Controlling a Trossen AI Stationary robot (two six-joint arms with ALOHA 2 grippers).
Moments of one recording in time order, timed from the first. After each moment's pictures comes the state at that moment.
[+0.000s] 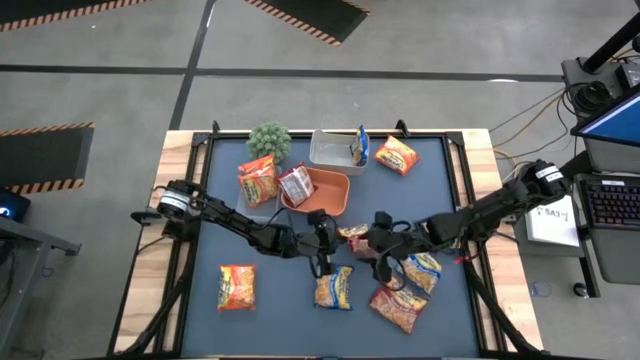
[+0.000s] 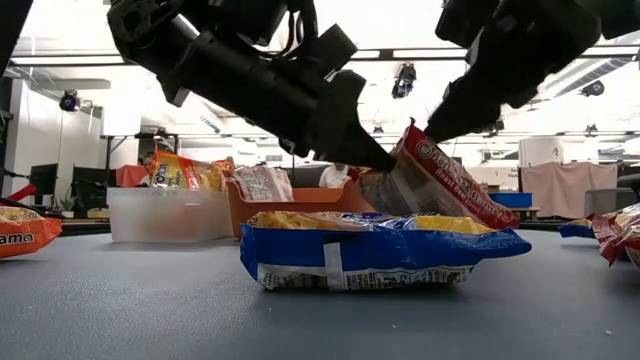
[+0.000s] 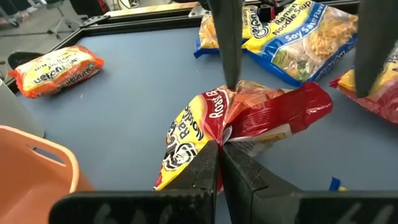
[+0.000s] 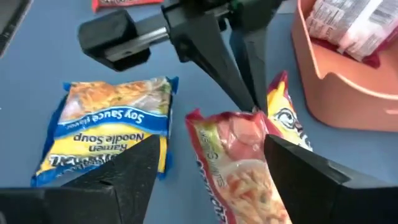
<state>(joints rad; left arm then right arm) -0.23 1.95 0.99 0.53 -0.46 -0.06 0.35 1.39 0.70 0.01 0.30 0.33</state>
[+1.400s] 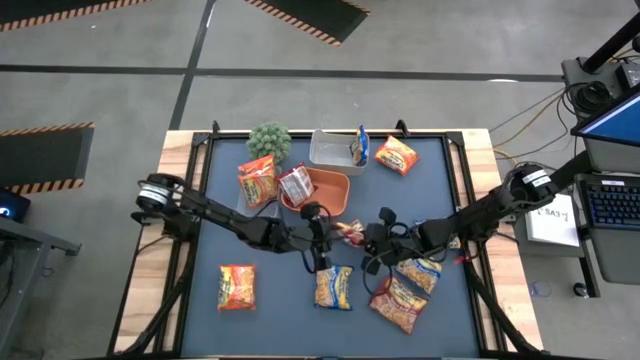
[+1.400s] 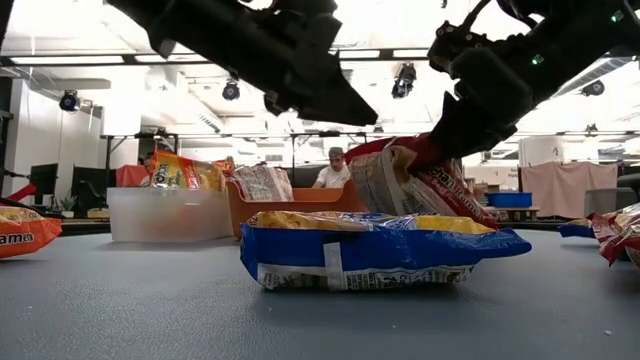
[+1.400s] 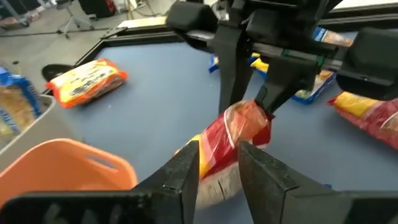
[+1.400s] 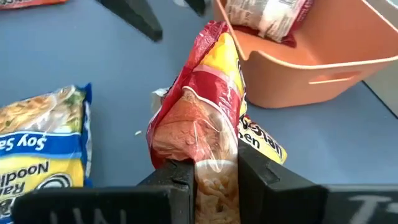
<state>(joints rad) -0.23 1.77 0.99 0.33 -0.48 -0.06 0.36 1.51 0.70 0.04 0.58 0.47</state>
